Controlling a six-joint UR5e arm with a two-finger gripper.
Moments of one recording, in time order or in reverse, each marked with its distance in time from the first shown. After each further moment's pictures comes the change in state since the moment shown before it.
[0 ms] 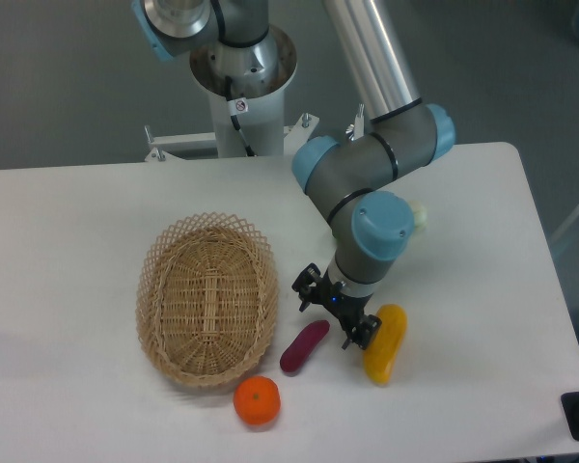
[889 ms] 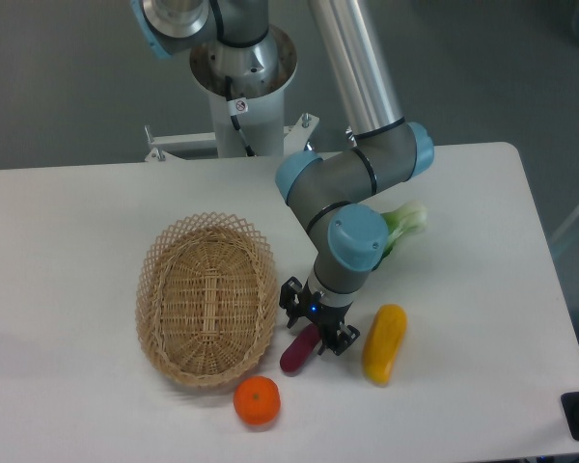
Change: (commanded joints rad) arm -0.025 -0.025 0.015 0.025 0.002 -0.086
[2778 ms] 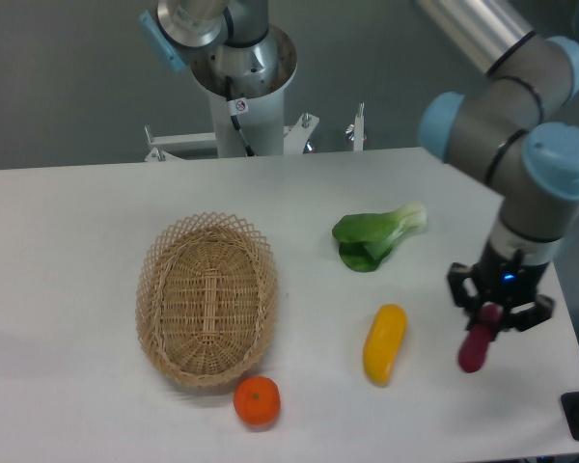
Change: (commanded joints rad) arm 0.321 -0.051 0.482 -0.276 0.020 0.138
